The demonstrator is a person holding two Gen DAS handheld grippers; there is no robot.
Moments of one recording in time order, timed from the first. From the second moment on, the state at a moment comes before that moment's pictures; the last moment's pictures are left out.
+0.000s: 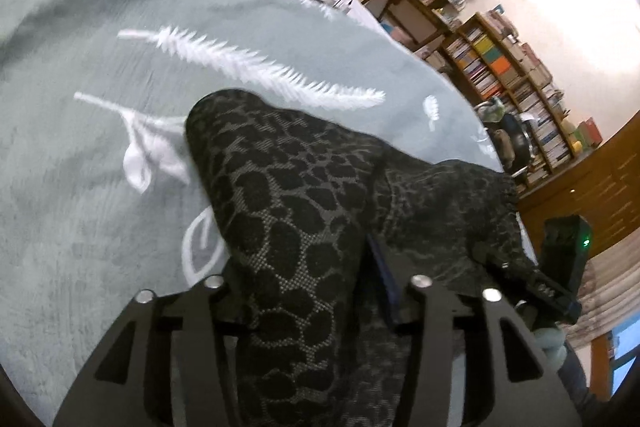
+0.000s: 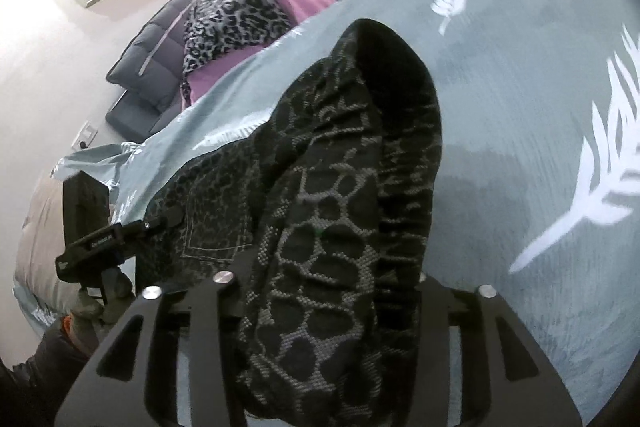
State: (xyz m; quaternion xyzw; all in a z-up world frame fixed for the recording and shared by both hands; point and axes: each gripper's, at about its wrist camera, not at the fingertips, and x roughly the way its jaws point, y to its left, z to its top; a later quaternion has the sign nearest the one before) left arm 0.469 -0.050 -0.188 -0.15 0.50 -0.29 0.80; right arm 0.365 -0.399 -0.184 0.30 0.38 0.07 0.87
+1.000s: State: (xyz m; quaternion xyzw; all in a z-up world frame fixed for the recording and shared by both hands) left arm 0.429 -0.063 -0.179 0.00 0.47 -0.19 0.86; right arm 0.400 -0.374 -0.173 0.17 0.37 0.01 0.92
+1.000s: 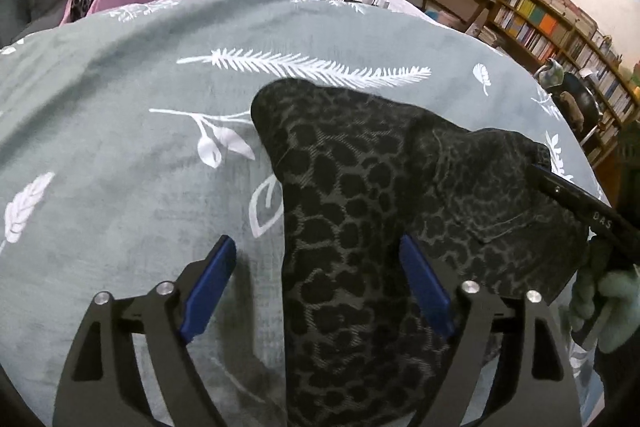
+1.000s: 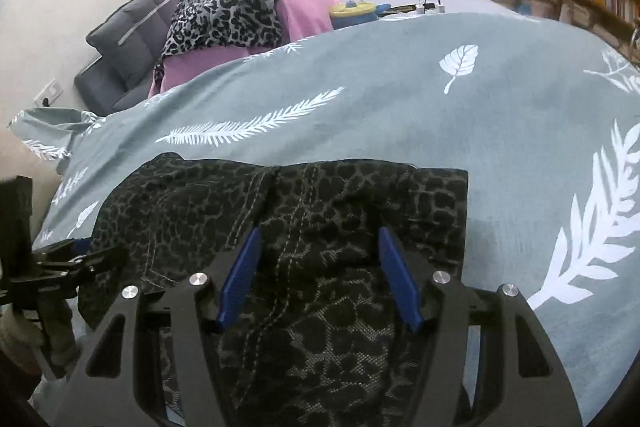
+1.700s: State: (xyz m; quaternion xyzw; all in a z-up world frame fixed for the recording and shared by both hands) left arm 0.385 -0.091 -0.150 0.07 0.46 -0.14 0.87; right arm 0.319 -0.316 -0.137 0.07 0.37 -0.06 0.92
